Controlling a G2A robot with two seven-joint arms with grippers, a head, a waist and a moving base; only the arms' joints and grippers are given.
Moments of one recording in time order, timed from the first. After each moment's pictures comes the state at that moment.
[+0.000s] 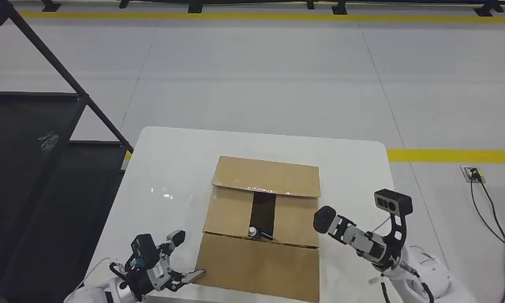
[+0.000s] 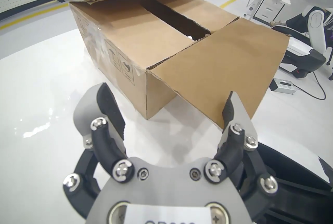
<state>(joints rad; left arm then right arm) 1.59 -1.13 -1.66 -1.71 1.30 -0.97 0.14 -1.22 -0.95 1.23 -1.65 0.66 -0.89 0.84</state>
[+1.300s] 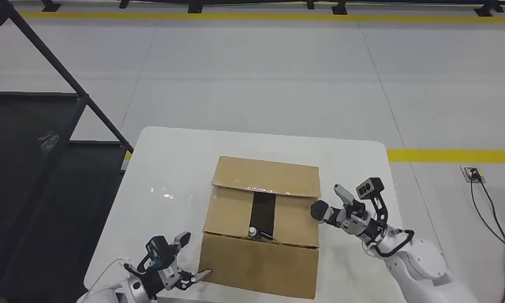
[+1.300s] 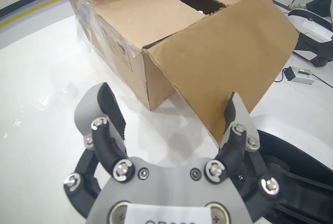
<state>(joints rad) 1.56 -1.11 -1.57 -1.66 1.42 -0.83 0.17 -1.15 -0.98 1.23 -1.52 0.80 -0.23 0.74</state>
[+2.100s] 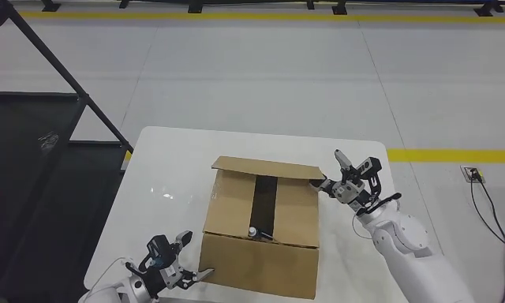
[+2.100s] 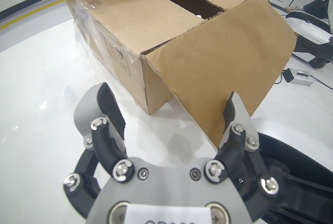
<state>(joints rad) 1.56 -1.10 -1.55 -1.66 1.41 -0.82 0.19 -0.96 -1.05 1.14 -1.36 0.89 -0.20 0.57</state>
